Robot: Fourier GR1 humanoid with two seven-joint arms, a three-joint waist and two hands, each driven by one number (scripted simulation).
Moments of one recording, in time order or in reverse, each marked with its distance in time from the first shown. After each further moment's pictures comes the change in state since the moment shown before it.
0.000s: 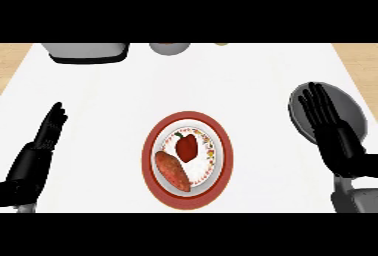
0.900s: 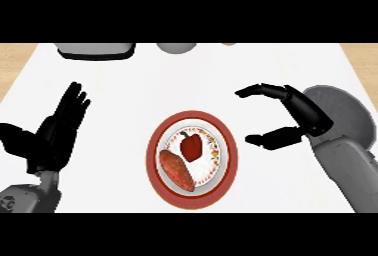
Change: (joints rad) left arm -0.188 -0.145 0.046 0.055 0.168 -0.002 0.260; right arm -0.376 -0.097 0.225 0.217 0.400 0.164 -0.179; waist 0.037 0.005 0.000
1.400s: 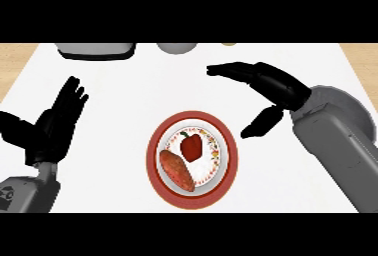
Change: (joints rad) left arm -0.045 -0.010 0.045 0.053 0.005 -0.035 0.019; right arm -0.248 0.012 0.097 0.053 0.212 0.102 0.103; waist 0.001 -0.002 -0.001
